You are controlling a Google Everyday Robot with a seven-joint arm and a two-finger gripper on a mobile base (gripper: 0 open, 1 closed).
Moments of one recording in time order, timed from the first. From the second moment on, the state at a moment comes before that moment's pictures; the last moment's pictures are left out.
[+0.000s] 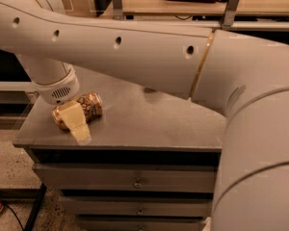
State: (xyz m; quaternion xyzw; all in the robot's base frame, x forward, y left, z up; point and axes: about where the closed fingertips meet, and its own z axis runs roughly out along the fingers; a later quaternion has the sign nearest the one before) arm 0.498 0.172 0.833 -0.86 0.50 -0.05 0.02
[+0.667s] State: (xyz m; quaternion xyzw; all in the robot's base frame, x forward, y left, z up) arm 0.493 0.198 0.823 -0.85 0.52 -0.05 0.01
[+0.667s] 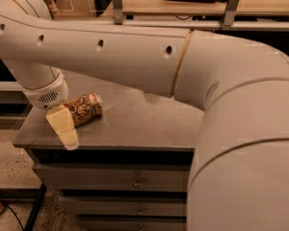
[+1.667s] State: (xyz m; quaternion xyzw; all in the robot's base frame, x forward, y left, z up) arm 0.498 0.196 0.821 -0.85 0.52 -0.05 0.01
